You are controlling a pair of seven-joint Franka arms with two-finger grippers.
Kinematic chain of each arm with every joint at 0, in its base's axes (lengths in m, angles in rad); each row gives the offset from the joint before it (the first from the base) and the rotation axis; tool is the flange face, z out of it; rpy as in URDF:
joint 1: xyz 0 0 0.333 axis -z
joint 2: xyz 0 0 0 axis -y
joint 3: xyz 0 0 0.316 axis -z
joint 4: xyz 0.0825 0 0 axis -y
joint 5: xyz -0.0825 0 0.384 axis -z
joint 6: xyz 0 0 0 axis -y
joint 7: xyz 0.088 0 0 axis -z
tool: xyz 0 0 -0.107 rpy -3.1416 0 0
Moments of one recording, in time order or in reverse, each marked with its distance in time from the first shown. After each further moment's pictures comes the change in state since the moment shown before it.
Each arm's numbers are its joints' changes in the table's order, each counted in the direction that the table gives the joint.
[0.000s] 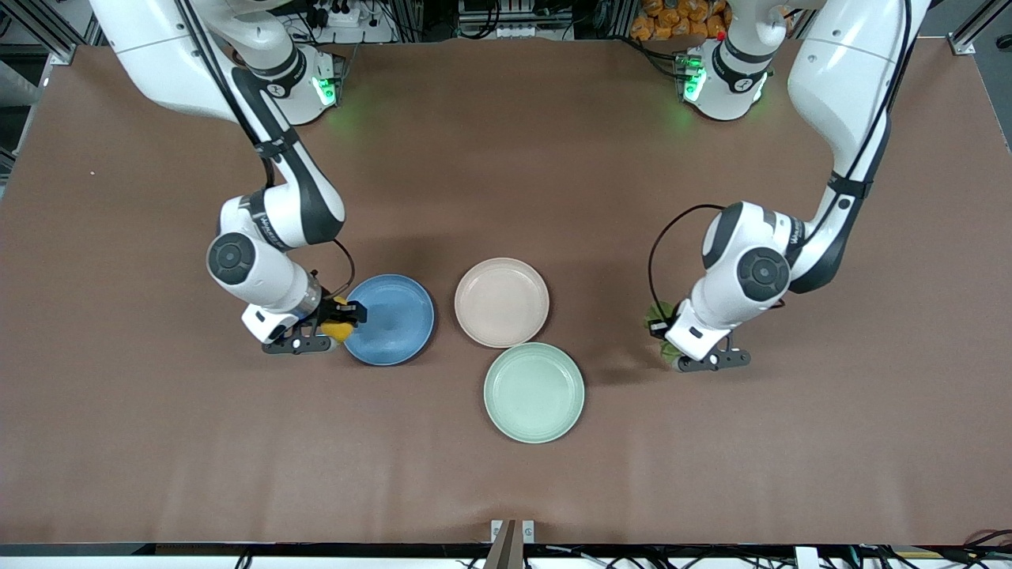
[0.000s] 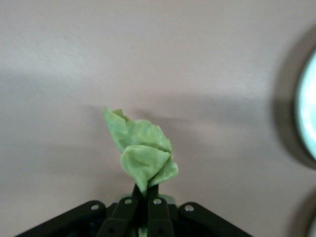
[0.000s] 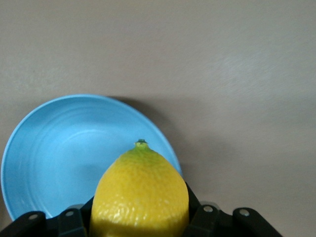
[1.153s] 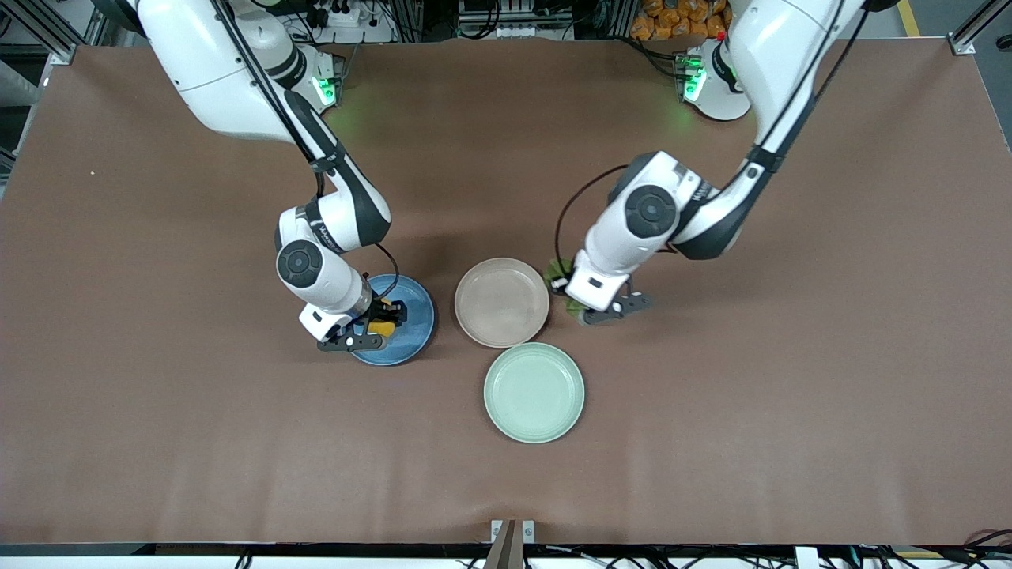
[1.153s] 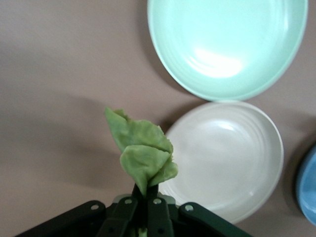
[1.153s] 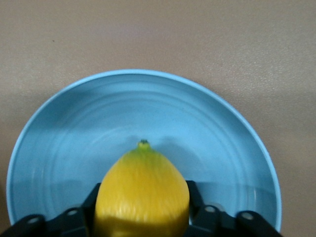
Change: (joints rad) left arm 0.127 -0.005 0.177 0.027 0.031 0.028 -0.411; right arm -0.089 -0.118 0.000 0.041 0.000 0.089 0.068
